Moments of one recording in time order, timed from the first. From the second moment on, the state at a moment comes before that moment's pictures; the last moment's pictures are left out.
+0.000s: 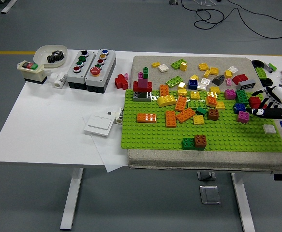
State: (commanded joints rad) left arm -0.13 0.11 -0.22 -0.30 0.37 0.21 0.15; right arm 0.59 -0.55 0.87 0.93 -1.67 -0.05 0.12
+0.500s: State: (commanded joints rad) left arm -0.13 0.11 -0.22 -0.30 0.37 0.21 0.16; right arm 0.65 -0.49 0.80 0.83 -2.19 -0.06 0.09
